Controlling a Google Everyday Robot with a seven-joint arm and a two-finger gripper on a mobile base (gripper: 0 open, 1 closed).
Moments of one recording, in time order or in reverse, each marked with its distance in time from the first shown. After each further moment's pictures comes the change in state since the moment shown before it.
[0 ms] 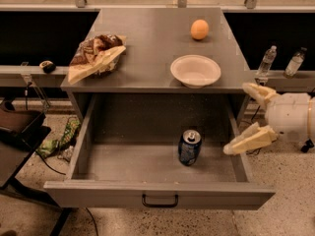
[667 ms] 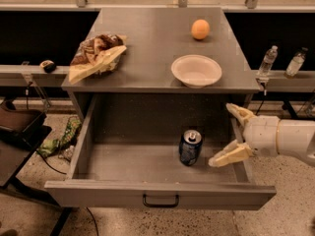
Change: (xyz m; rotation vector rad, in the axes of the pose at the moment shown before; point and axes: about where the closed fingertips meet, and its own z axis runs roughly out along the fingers) arm 0.066 0.013 0.060 -0.019 -0.006 0.037
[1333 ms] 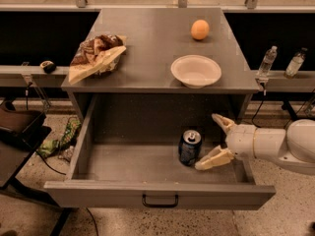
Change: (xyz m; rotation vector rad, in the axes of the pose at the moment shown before) arm 0.041 0.004 0.059 -0.049 -0.027 0.049
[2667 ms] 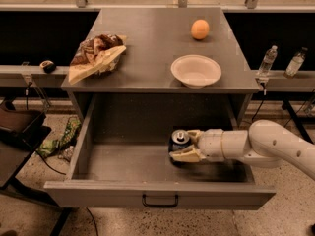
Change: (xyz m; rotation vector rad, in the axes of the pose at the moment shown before) arm 0.010 0.030 0.086 -0.154 -0.034 0.033
